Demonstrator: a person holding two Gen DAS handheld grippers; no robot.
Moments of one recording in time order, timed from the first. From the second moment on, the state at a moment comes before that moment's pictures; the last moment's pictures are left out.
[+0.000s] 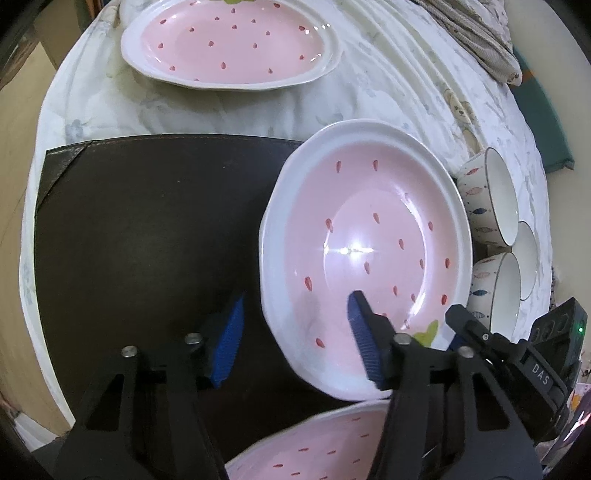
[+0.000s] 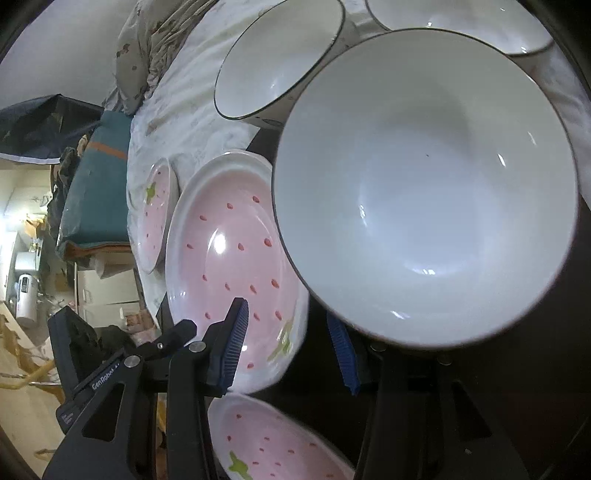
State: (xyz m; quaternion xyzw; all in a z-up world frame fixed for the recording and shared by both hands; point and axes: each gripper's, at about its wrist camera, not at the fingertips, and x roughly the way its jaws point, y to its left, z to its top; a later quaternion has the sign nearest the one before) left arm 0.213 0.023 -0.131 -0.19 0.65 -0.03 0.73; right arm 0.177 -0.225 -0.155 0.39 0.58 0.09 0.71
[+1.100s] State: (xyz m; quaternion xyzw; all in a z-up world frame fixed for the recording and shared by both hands) left arm 0.184 0.044 -0.089 -0.18 0.60 -0.04 0.77; right arm 0.179 -0.211 -0.126 0.33 0.53 0.14 0.77
